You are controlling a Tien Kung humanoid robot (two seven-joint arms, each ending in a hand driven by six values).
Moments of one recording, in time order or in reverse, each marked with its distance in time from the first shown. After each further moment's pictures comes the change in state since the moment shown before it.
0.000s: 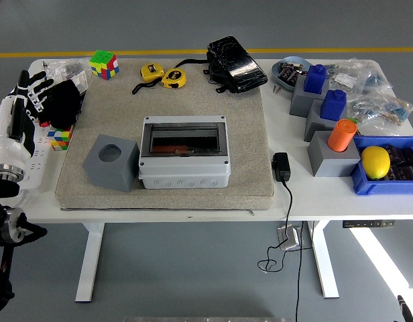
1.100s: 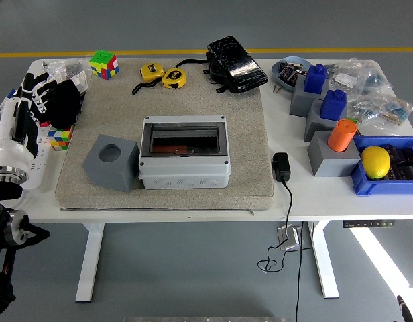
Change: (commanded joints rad) left arm 0.005 0.009 0.030 -0.001 -0.014 0.016 -0.015; right arm -0.001 0.003 0.005 0.000 -0.007 0.001 0.001
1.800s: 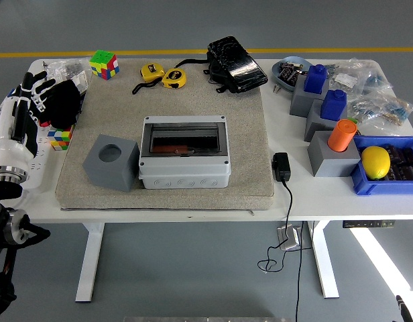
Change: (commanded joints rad) left arm 0.000 -0.002 0.002 0.004 -0.029 -0.003 -0.018; right arm 0.000 0.001 0.005 0.000 0.000 0.000 0.001
